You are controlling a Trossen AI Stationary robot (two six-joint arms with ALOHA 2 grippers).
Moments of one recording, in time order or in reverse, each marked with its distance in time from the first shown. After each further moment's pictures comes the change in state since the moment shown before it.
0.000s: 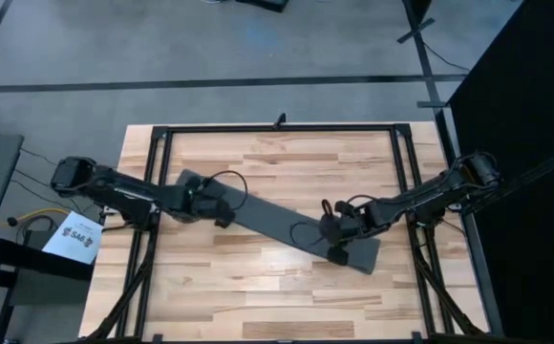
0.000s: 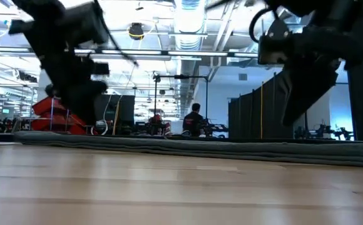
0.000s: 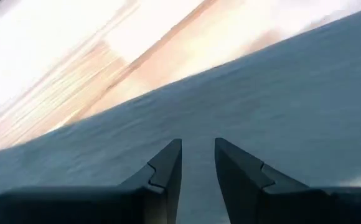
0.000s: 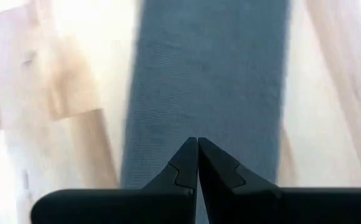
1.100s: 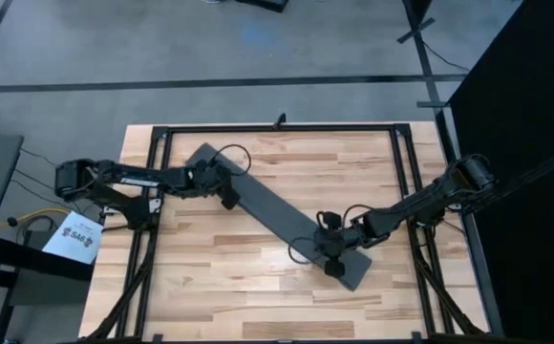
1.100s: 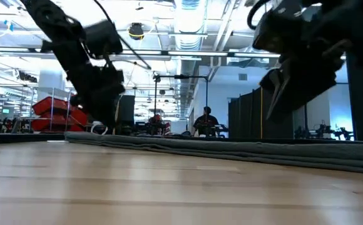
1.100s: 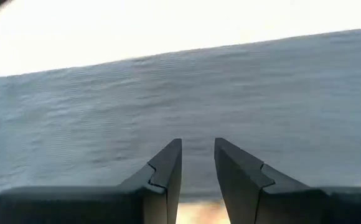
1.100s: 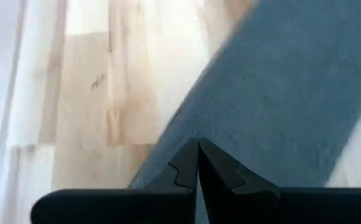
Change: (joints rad) left arm 0.339 0.031 -0.036 0.264 0.219 0.356; right arm 0.096 0.066 -0.028 0.277 0.008 -0.143
